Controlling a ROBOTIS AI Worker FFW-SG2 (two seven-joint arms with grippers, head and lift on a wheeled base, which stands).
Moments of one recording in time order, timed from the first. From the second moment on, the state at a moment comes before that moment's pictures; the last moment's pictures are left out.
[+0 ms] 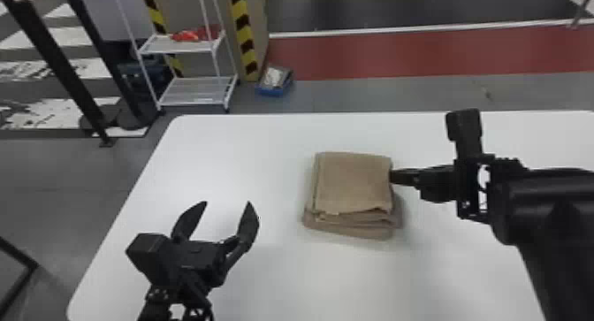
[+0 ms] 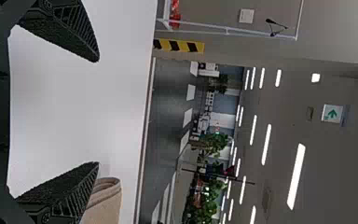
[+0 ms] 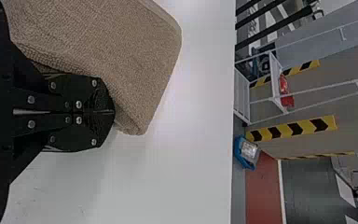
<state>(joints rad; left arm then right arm) 0.45 0.01 0.09 -1.87 0.16 -0.05 -0.17 -0.30 0.00 0.04 -1.50 0.09 0.90 0.58</state>
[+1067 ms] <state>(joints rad) 0.44 0.00 0.09 -1.86 0.16 -0.05 -0.17 -0.23 0.00 0.13 -1.69 0.15 0.79 0.46</state>
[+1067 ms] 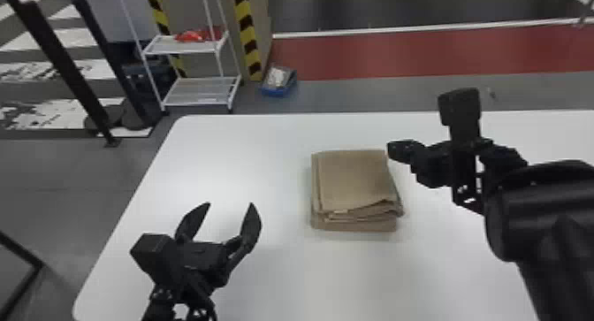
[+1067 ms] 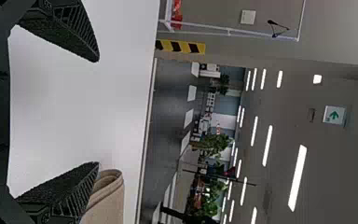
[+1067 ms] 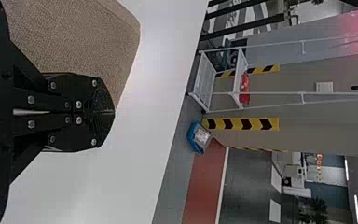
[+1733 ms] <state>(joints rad) 0.44 0.01 0.10 -1.85 0.17 -0.06 -0.17 -0.36 0.00 0.20 -1.30 0.19 0.63 0.43</state>
